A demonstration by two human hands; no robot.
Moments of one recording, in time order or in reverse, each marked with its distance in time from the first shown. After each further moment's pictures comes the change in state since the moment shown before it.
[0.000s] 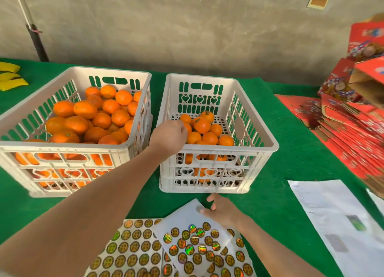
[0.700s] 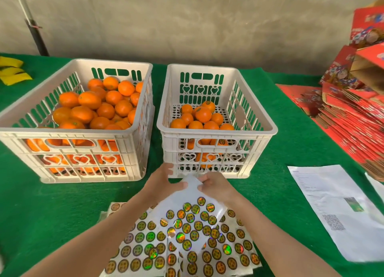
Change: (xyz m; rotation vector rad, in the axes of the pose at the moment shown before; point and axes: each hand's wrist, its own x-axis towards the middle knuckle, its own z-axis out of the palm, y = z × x) left_hand -0.134 -0.031 0.043 -0.424 -0.434 -0.342; right_hand -0.014 -0.038 0.002 0.443 0.117 -0.128
